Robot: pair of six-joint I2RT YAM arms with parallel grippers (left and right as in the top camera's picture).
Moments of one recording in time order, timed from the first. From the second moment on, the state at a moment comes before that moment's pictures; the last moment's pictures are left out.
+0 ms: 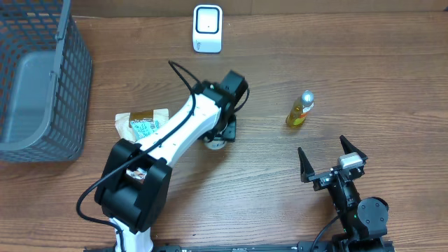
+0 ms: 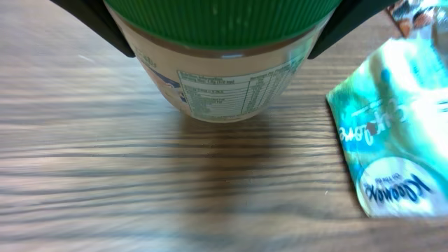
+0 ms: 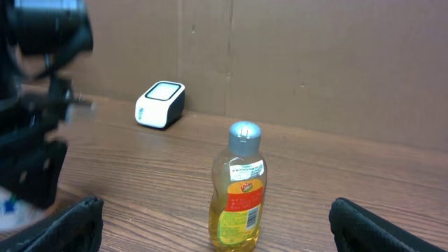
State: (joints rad) left arm -0.58 1.95 1.51 -1.06 -0.05 -0.52; right arm 0.15 0.01 0.02 -0.02 -0.12 -0.06
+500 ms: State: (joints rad) left arm -0.54 1.95 1.65 -1.13 0.70 -0.67; right arm 0.15 0.01 0.02 -0.02 -0.12 -0.06
